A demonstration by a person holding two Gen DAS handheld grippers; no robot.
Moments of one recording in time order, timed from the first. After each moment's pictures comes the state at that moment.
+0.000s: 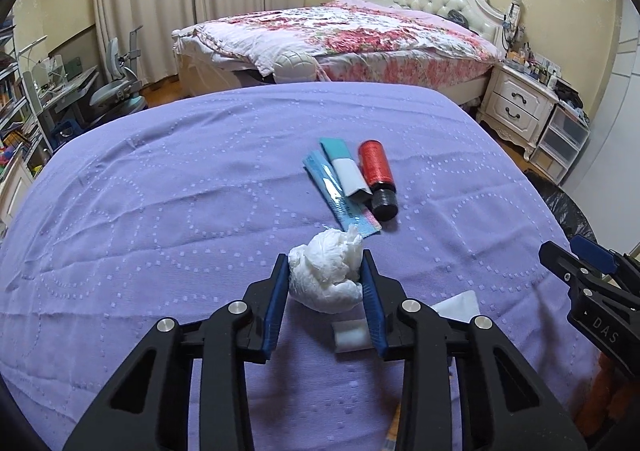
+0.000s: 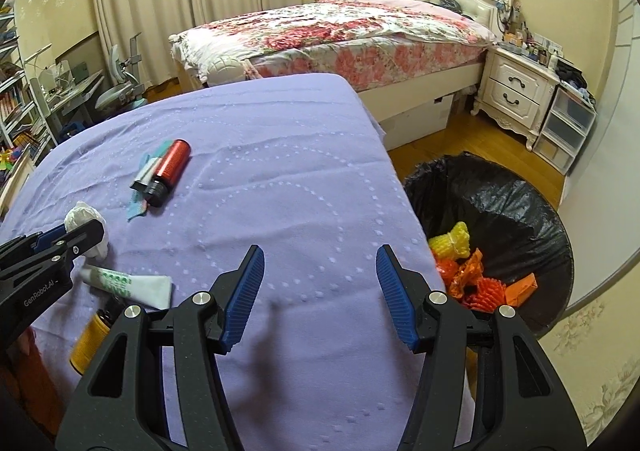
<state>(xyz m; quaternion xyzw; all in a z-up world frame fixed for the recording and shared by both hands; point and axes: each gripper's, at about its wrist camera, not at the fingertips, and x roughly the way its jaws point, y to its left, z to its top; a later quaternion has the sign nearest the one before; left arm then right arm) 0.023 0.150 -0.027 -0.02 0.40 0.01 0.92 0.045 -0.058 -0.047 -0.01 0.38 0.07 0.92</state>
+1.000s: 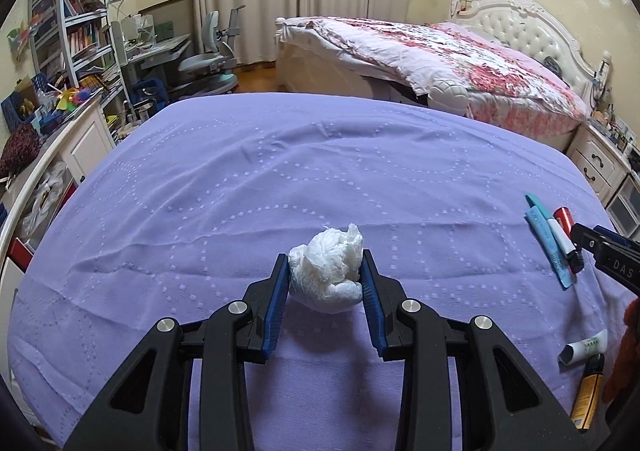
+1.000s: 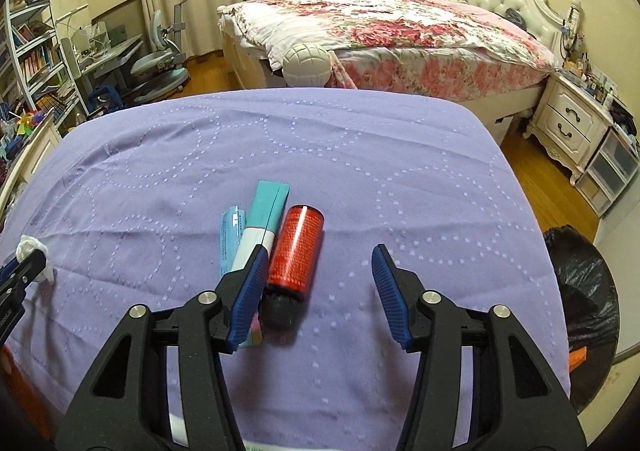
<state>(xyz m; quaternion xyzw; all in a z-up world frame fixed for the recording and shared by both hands) 0.013 0.300 -0.025 -0.08 0.38 0.16 0.91 0.122 0.072 -0.047 -0.06 0.41 0.14 0.90</state>
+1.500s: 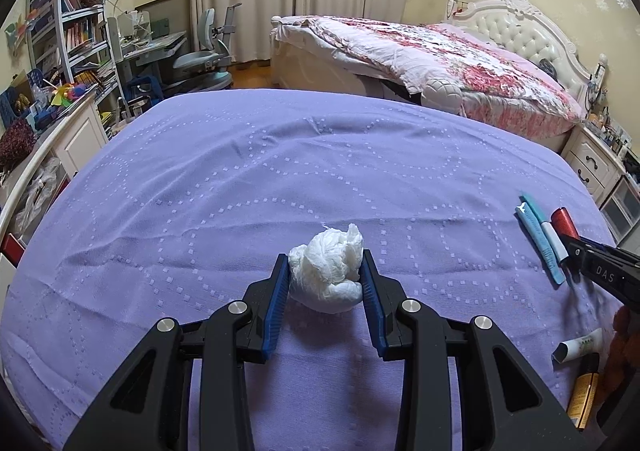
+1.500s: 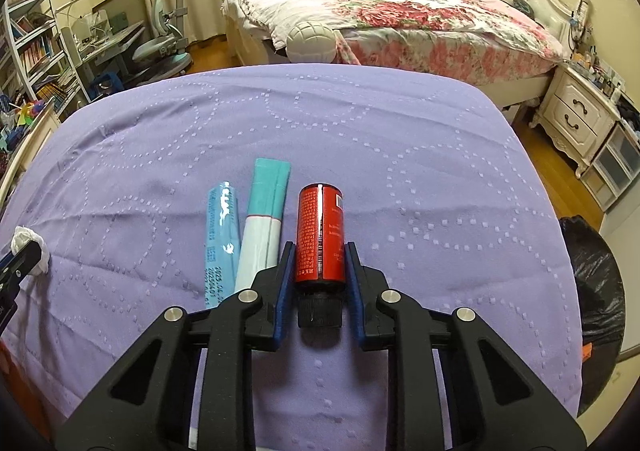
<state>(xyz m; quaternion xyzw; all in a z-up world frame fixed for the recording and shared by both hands) 0.009 0.297 -0.028 -0.09 0.38 0.15 0.91 0.118 0.068 -0.061 -0.06 0.43 0.15 0.89</state>
